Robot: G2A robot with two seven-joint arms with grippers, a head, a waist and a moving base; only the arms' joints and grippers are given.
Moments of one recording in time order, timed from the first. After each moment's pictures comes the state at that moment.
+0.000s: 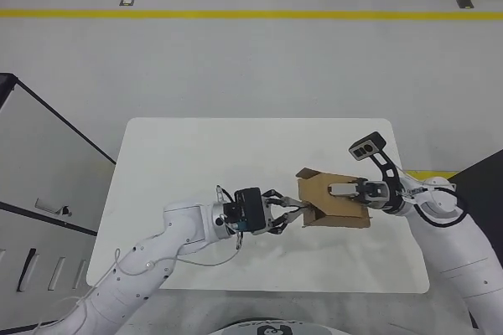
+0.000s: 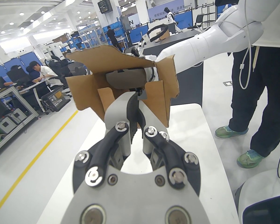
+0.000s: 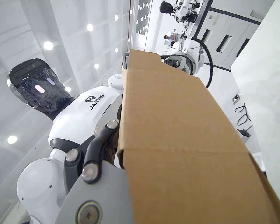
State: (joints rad) left arm 1.31 -1.09 -0.92 -1.87 1.48 -0.67 0.33; right arm -1.30 -0.88 1.22 -1.57 1.02 -0.30 1.41
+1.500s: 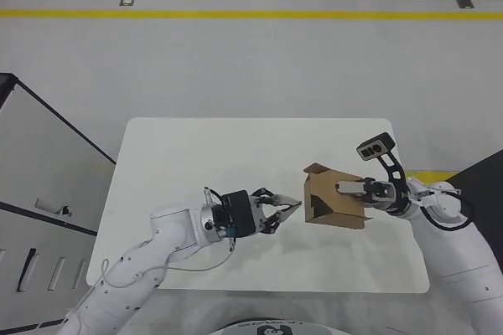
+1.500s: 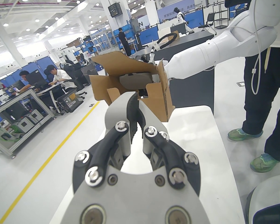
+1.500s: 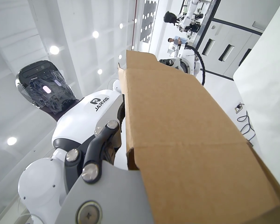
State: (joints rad) left arm 1.38 -1.08 -0.99 -1.96 1.51 -0.64 0.32; right arm -1.36 -0.91 1.29 -1.58 1.03 -0.30 1.42
